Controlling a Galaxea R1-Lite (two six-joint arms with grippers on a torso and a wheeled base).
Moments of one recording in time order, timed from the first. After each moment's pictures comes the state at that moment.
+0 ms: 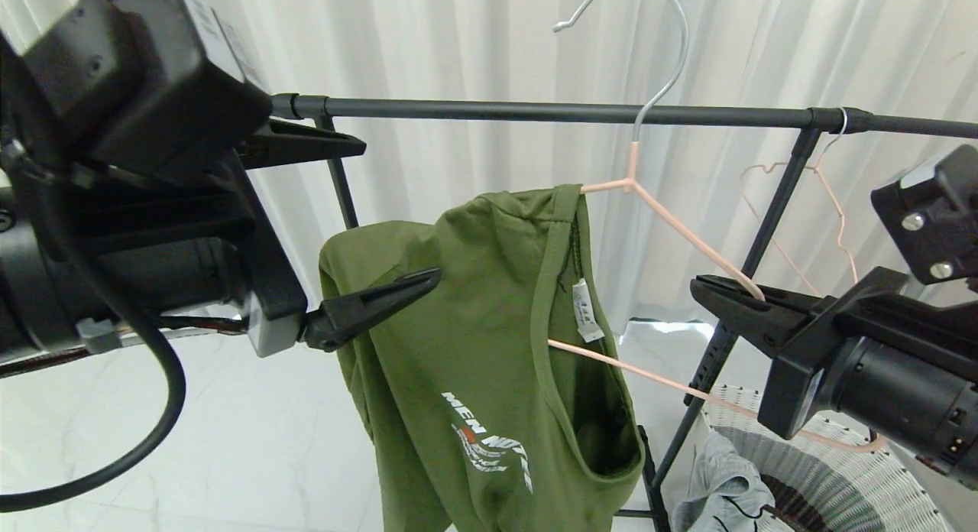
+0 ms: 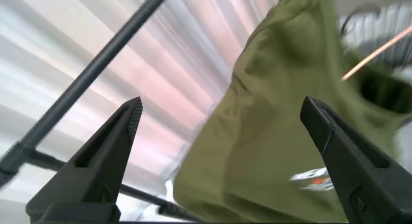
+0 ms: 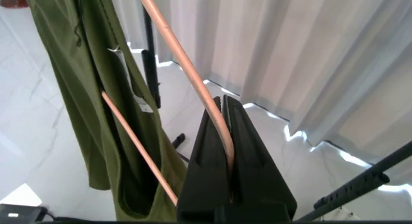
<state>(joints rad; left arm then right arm) -0.64 1.26 -1.04 -0.06 -0.13 0.72 1.06 1.29 -0.71 -0.54 -0.42 -0.05</state>
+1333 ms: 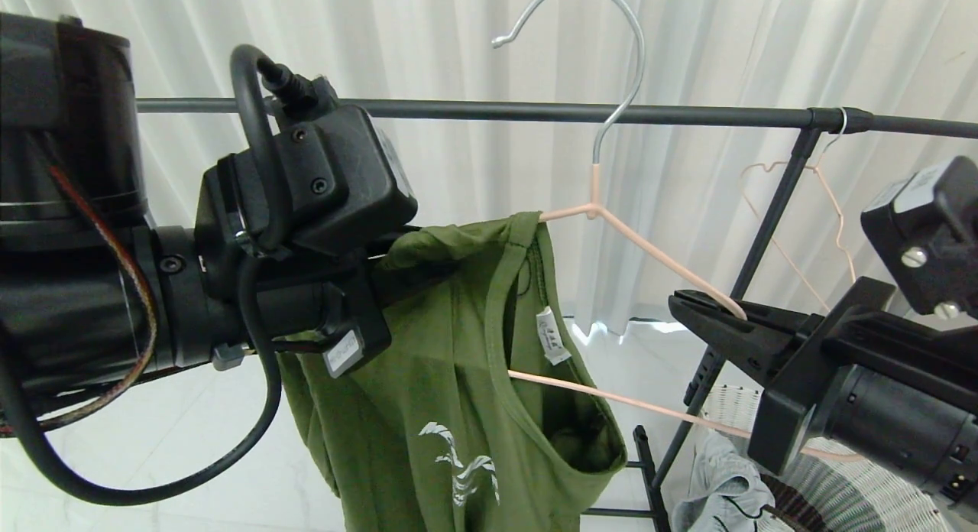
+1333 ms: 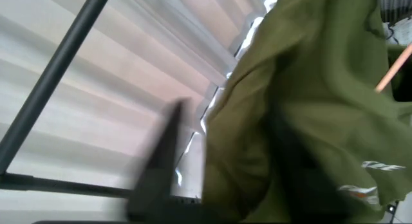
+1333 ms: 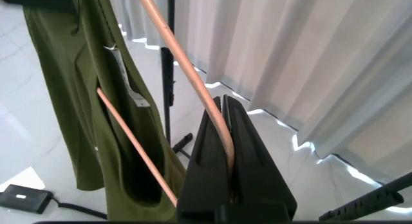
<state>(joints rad) -0.69 1.37 -1.04 -0.06 -0.09 0.80 1.14 1.30 -0.71 -0.54 -0.42 -0.09</state>
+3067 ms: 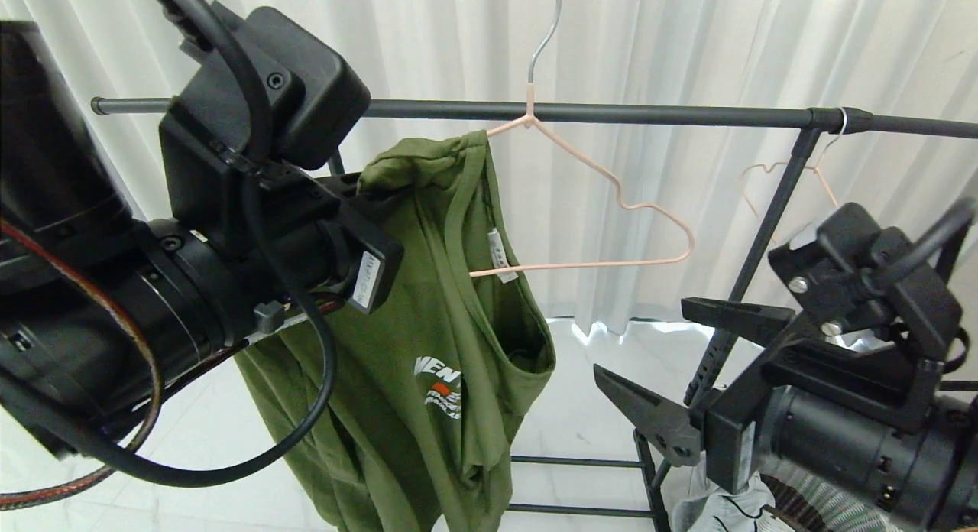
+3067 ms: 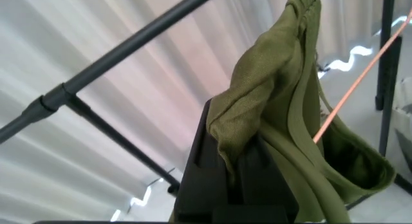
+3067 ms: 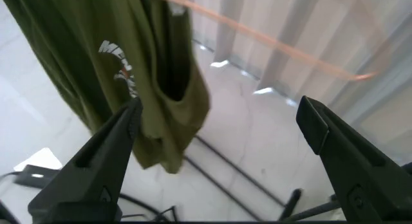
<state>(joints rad) -0.76 1.38 -0.90 -0.51 0.32 0.57 1.14 1.38 -0.74 -0.46 -0.41 0.04</state>
